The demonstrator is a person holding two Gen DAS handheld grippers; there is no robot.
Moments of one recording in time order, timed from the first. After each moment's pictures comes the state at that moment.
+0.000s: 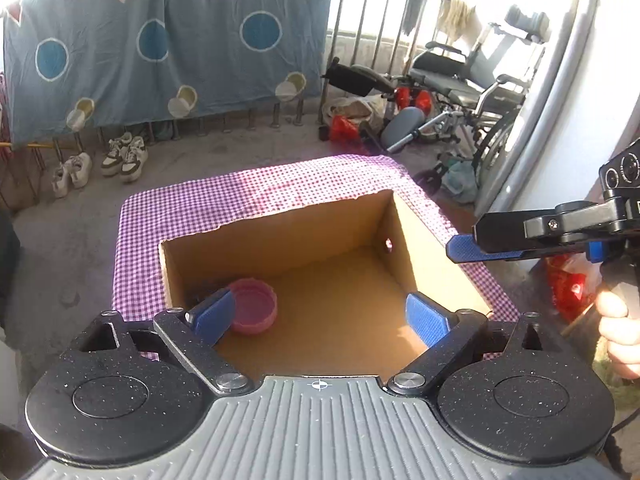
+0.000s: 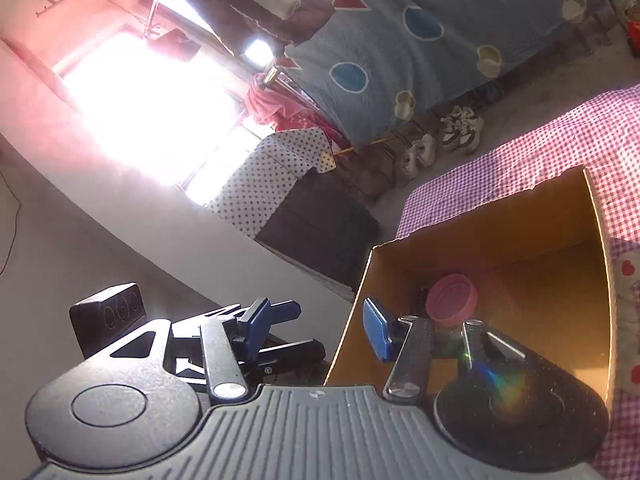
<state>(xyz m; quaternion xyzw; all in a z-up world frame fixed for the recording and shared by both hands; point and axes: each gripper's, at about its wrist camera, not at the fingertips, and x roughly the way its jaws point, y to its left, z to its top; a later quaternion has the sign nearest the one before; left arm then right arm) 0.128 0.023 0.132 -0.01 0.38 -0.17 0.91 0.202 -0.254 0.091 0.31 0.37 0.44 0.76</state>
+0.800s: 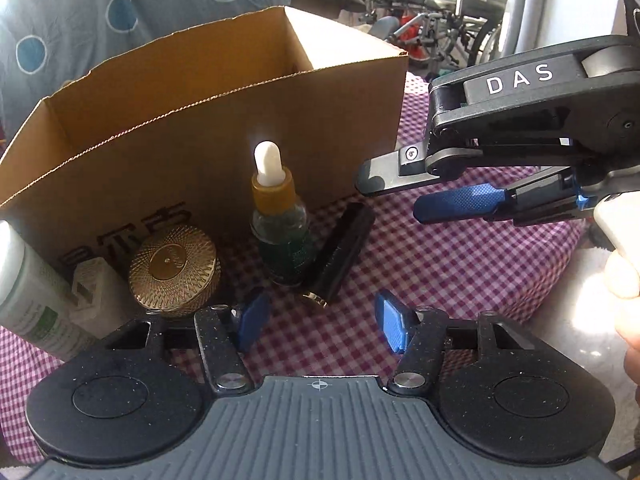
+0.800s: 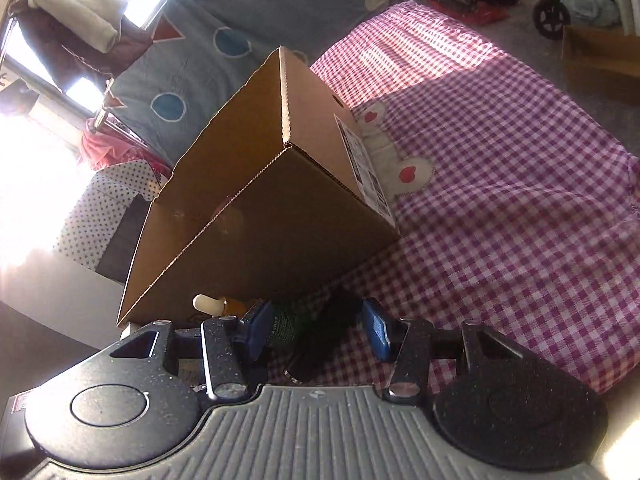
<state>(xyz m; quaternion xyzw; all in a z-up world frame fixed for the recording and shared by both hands) 0.074 -0.117 -0.041 0.08 0.42 -0.13 0.89 0.110 -0.308 -0.075 0.33 0.43 0.18 0.82</state>
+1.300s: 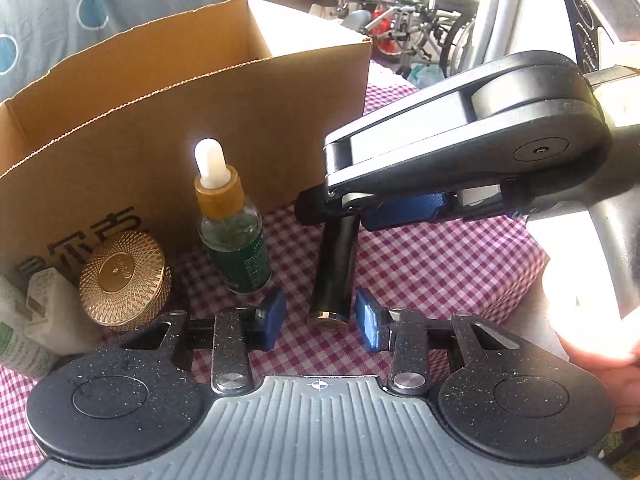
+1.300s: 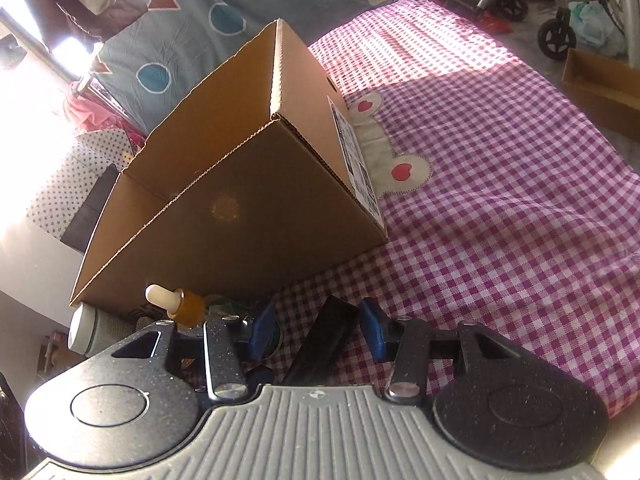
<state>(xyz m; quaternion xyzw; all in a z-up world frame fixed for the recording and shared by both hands) 0.077 -0.124 -0.044 0.07 0.43 -0.18 0.88 0.131 -0.285 -0.083 0.25 0.45 0.16 0.84</state>
